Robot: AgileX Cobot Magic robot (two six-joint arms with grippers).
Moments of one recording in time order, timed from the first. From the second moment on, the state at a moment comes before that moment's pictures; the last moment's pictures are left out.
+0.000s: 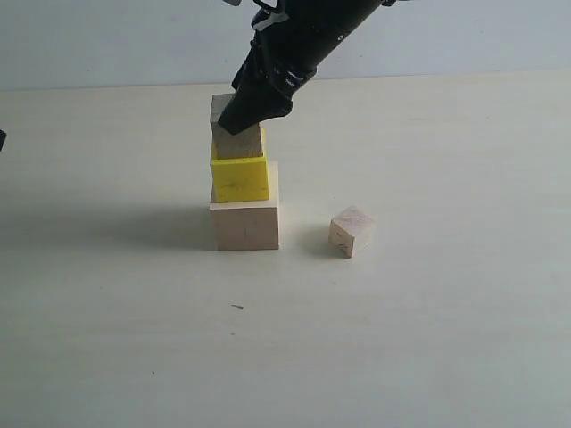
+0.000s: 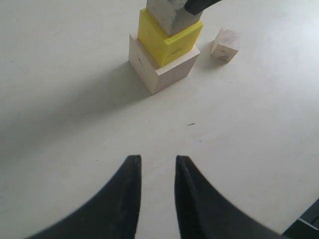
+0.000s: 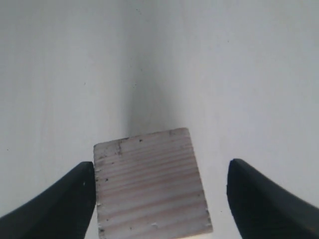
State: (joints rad) left arm -0.21 0.99 -0.97 -0.42 1.06 0.46; right arm 0.45 2.09 -1.82 0.73 1.11 -1.23
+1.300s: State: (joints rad) left arm -0.21 0.99 -0.97 -0.42 1.06 0.46; right arm 0.45 1.93 -1.82 0.64 1.14 -1.20
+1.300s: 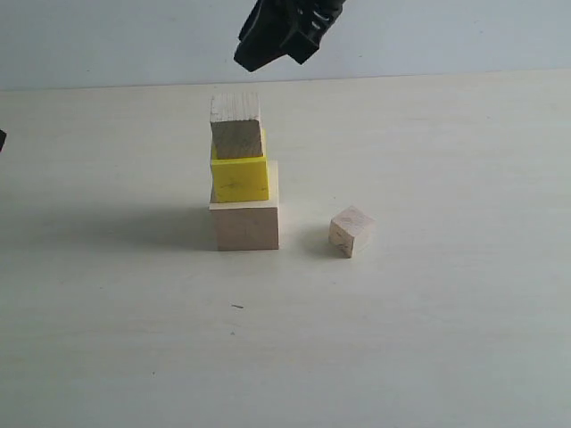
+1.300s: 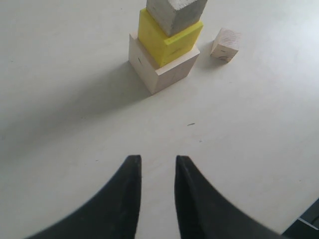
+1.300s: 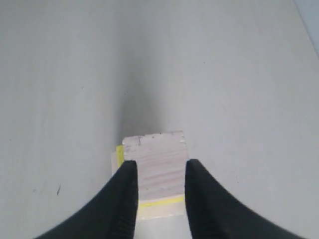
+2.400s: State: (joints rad) left arm -0.21 0.99 -0.97 -0.42 1.01 0.46; right arm 0.01 1.68 -1.14 0.82 0.90 -1.03
